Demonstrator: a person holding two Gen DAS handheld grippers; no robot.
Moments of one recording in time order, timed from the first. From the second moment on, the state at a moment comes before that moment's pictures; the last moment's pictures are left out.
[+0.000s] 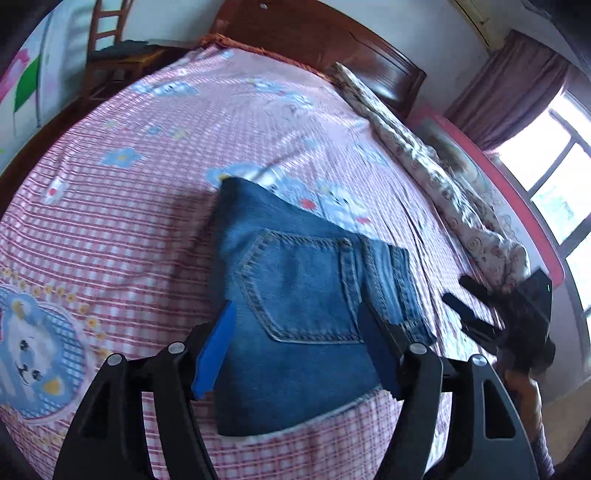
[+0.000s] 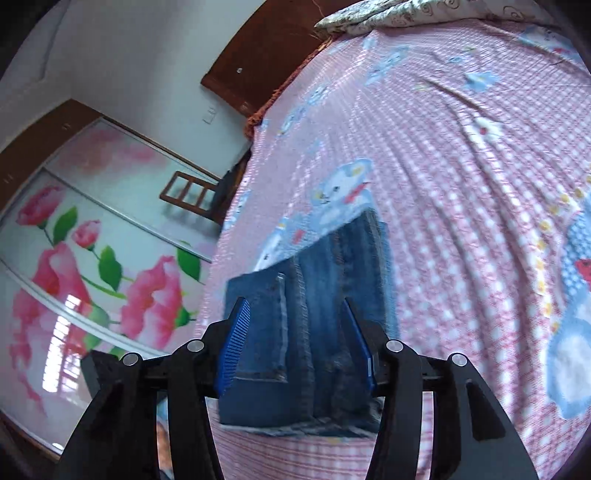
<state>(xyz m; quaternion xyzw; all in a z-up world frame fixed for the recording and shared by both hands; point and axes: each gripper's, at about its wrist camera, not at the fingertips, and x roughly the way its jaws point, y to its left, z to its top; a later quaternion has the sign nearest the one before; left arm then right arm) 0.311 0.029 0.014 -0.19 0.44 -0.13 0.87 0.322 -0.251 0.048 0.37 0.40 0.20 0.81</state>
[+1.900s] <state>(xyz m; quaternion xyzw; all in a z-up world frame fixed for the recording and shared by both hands) 0.145 0.004 0.007 -0.05 0.37 -0.02 0.93 0.137 -0.202 0.030 0.22 0.47 0.14 0.84</state>
